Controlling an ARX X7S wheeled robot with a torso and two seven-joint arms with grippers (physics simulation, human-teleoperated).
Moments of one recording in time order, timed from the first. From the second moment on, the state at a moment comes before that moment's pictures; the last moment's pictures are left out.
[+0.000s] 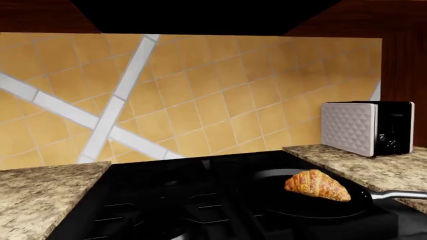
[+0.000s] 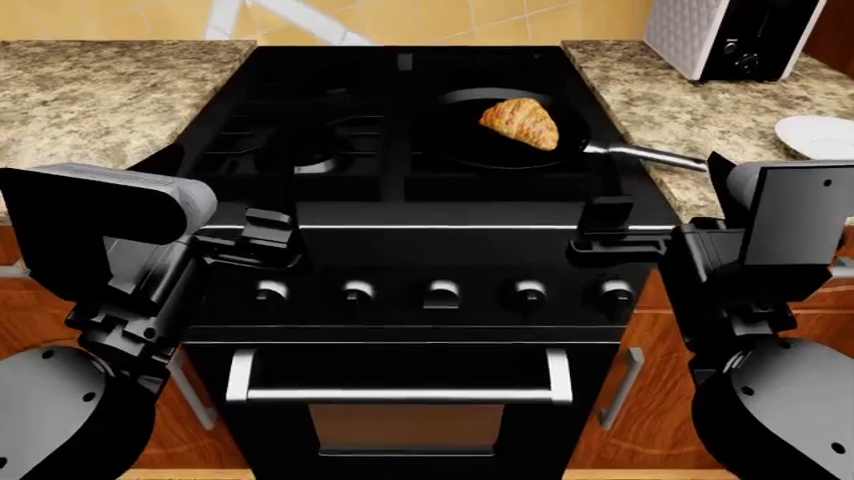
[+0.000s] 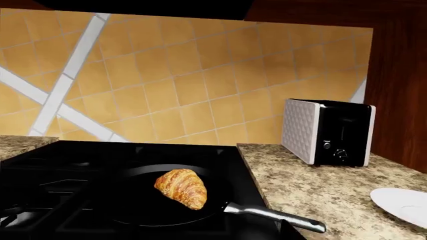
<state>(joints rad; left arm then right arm) -0.55 -0.55 0.07 0.72 -0.88 -0.81 -0.42 0.61 0.63 -0.17 -0.68 0.94 0.80 0.71</state>
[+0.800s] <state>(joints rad) -0.56 -0.56 0.07 0.74 -0.89 -0.81 -0.44 0.48 0.67 -0.11 -0.68 0.92 0.75 0.75</state>
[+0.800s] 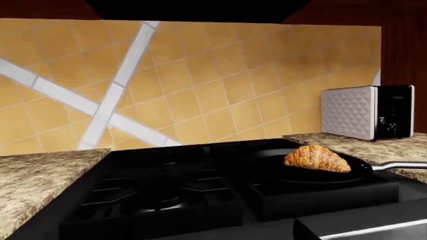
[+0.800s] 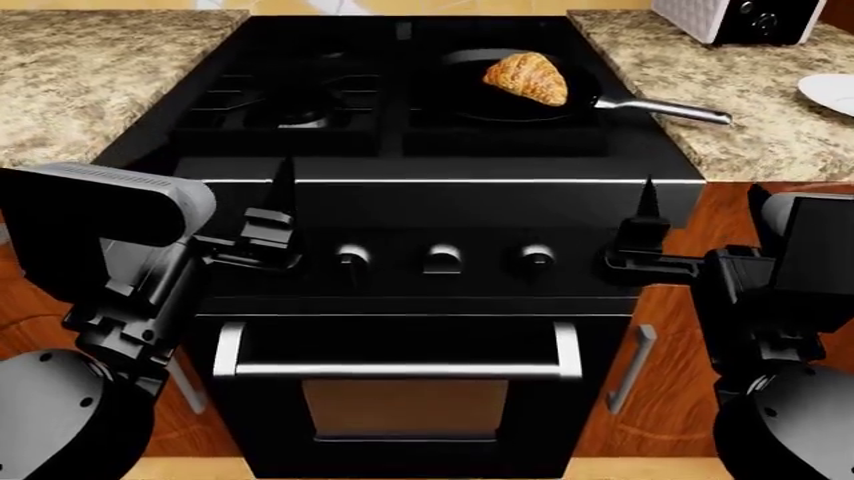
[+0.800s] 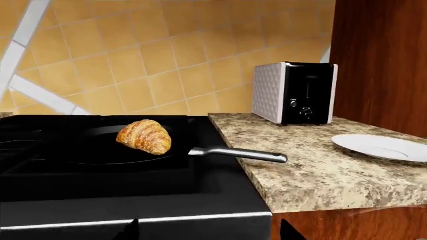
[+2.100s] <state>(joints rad) -0.56 -0.57 0.10 0.74 -0.88 -0.79 -0.46 0.45 0.73 -0.10 -0.61 0.91 0.73 0.69</state>
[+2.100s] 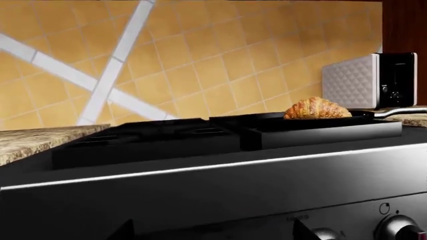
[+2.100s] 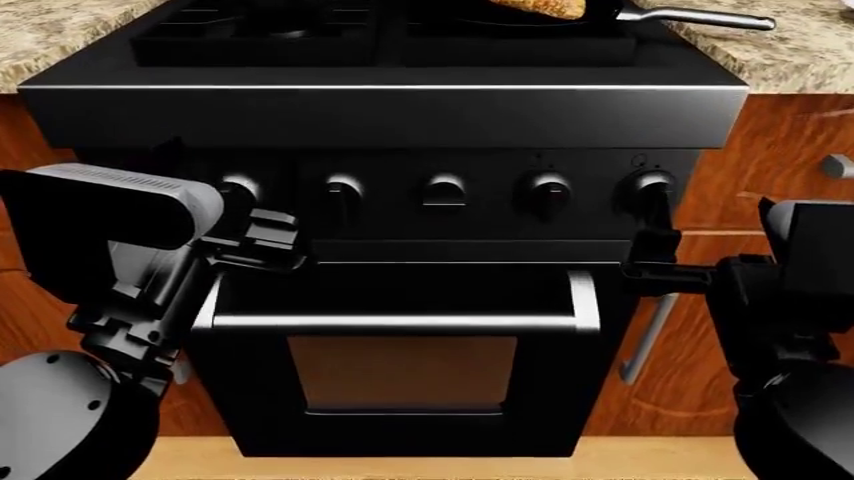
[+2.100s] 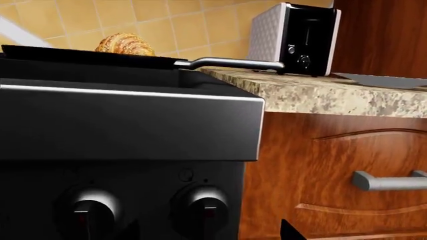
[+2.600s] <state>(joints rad) -0.55 -0.56 0.10 0.73 -0.87 -0.75 -0.46 0.54 0.74 -0.14 -0.48 0.89 0.74 0.61</state>
